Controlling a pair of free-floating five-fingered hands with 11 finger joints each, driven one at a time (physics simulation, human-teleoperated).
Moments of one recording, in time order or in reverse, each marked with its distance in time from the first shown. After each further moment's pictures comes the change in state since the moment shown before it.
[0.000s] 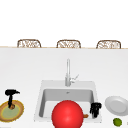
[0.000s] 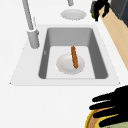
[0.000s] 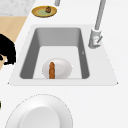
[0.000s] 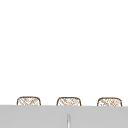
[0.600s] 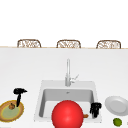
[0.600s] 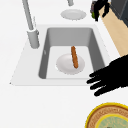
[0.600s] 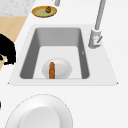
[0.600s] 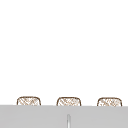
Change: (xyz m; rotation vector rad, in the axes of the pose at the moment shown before) left hand 0.006 0.011 -0.078 -0.011 0.010 0.002; right hand 0.000 0.000 0.000 0.000 0.000 0.000
